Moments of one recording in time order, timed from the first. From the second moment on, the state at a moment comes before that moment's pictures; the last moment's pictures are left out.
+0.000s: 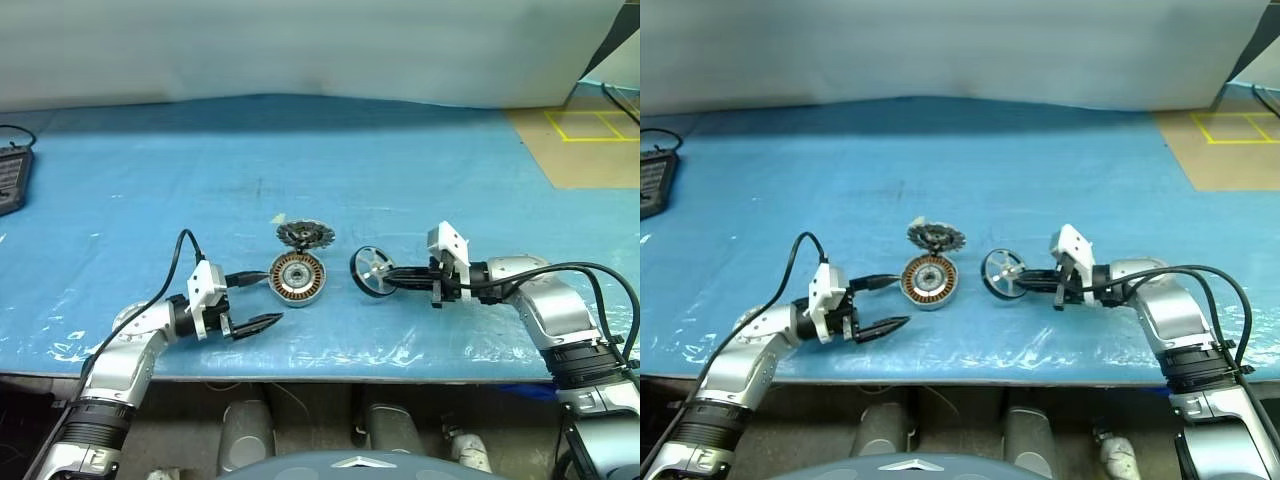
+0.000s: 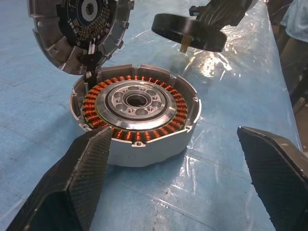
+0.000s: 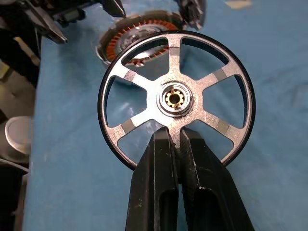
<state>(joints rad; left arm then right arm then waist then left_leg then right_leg) -0.07 0.51 -0.03 0.06 -0.40 0.00 -1.16 -0.34 -0.67 0.11 -0.02 0.32 0.45 1.22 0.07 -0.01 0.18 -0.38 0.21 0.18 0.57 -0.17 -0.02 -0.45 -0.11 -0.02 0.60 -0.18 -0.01</state>
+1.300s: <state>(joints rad) -0.04 0.49 -0.01 0.14 -0.41 -0.09 -1.18 -0.57 -0.43 0.32 0.15 0.22 0.38 1.18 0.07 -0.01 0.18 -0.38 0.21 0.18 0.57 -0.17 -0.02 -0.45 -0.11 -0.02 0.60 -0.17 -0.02</state>
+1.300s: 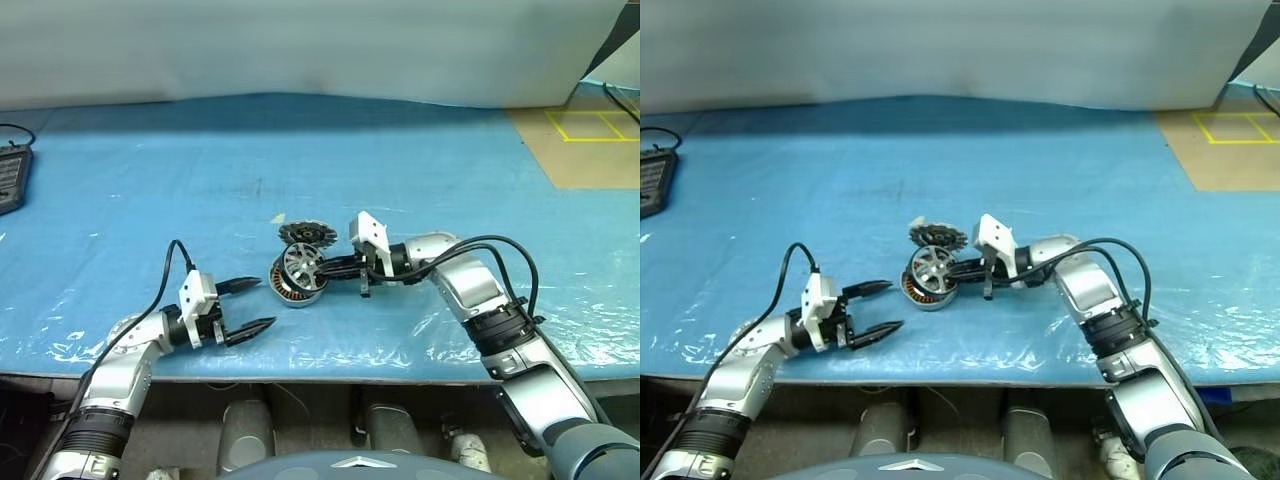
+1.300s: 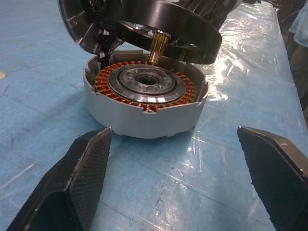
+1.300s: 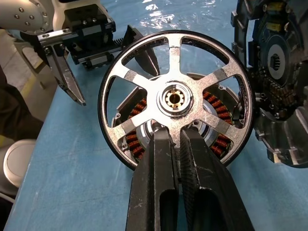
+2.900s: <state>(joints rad) -0.06 0.50 0.00 0.16 -0.41 -0.11 -1.17 -0.50 -0.51 0.21 0.19 0.19 0.37 1.07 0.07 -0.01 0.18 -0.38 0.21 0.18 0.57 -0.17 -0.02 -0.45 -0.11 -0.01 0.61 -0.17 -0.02</state>
